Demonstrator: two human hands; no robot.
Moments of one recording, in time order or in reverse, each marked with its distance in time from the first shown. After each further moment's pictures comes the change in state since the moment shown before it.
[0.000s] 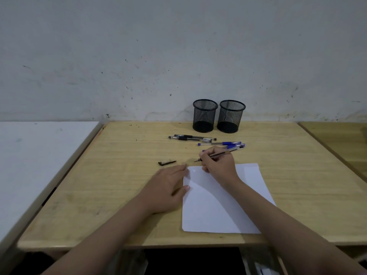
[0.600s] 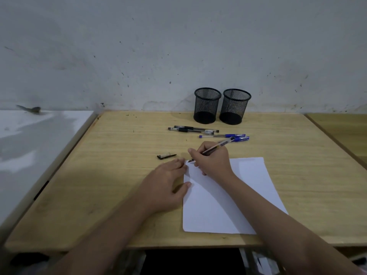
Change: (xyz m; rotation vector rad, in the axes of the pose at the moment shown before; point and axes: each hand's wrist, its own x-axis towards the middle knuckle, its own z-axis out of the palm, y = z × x) left_hand -0.001 0.004 0.003 -0.007 0.053 -0.036; right_hand 0.001 0.001 0.020 -0.150 -0.053 -0.049
